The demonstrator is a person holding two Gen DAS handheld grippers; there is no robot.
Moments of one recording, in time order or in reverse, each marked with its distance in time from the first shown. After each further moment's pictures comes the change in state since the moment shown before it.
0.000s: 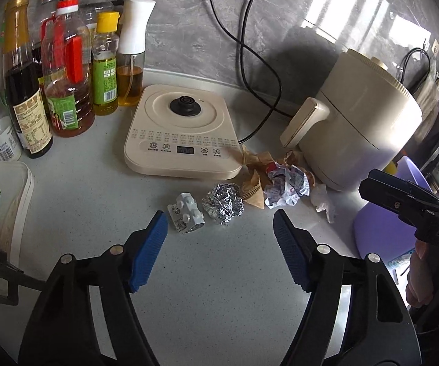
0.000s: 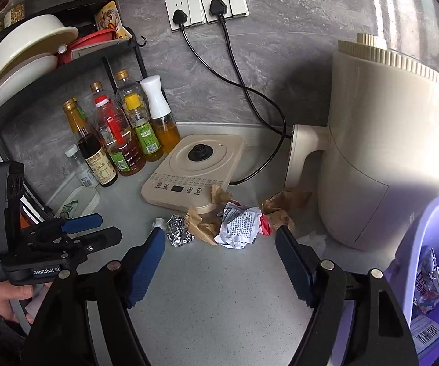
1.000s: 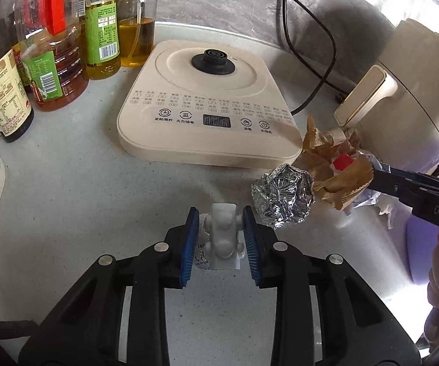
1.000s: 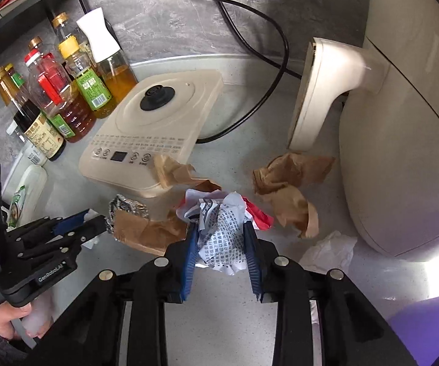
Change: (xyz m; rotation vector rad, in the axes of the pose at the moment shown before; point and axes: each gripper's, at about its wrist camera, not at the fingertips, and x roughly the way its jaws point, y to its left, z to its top) left arm 0.087 0.021 0.006 -0.017 0.107 0.105; right arm 0.130 -0.026 0.005 0.038 0.263 -0.074
